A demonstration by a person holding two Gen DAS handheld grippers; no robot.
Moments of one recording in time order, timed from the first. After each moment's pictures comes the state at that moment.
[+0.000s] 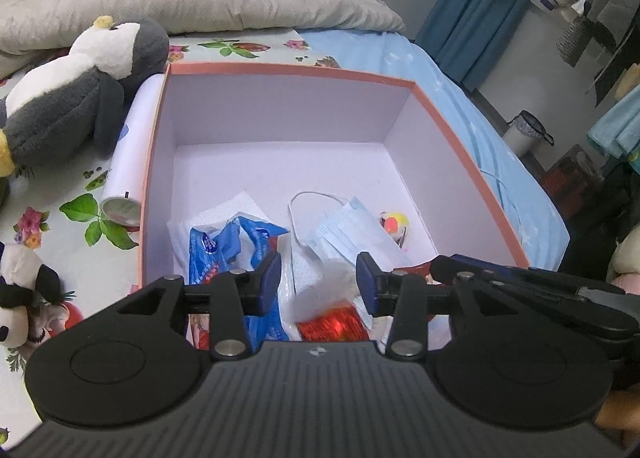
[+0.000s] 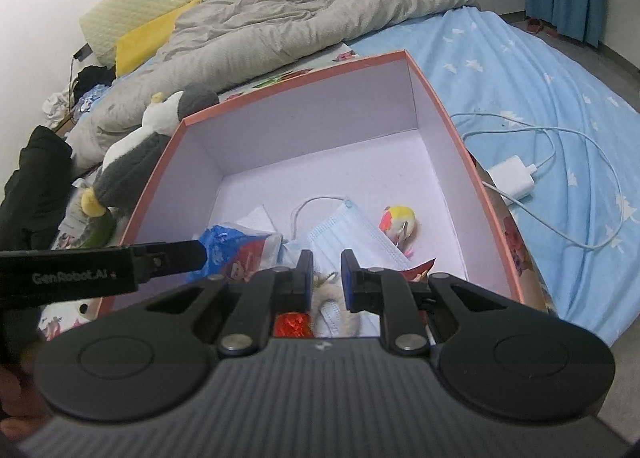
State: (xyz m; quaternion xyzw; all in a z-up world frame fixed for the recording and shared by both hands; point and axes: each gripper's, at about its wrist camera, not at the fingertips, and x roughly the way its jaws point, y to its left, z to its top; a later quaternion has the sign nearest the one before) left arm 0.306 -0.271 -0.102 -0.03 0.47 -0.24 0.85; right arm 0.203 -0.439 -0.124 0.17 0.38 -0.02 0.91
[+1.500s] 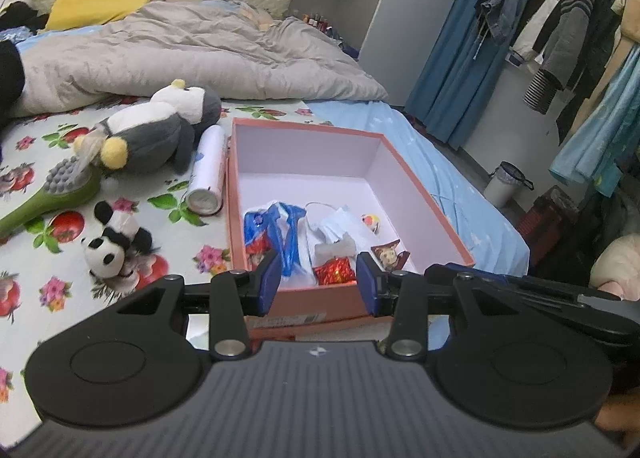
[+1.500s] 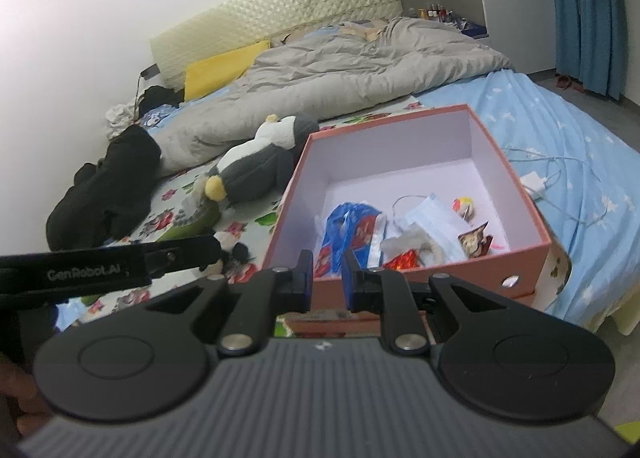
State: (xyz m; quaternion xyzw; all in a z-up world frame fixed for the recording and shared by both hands) left arm 0.110 -0.154 -0.004 -0.06 0.36 -0.23 0.90; right arm 0.049 -0.339 -0.050 0.15 0.29 0.04 0.94
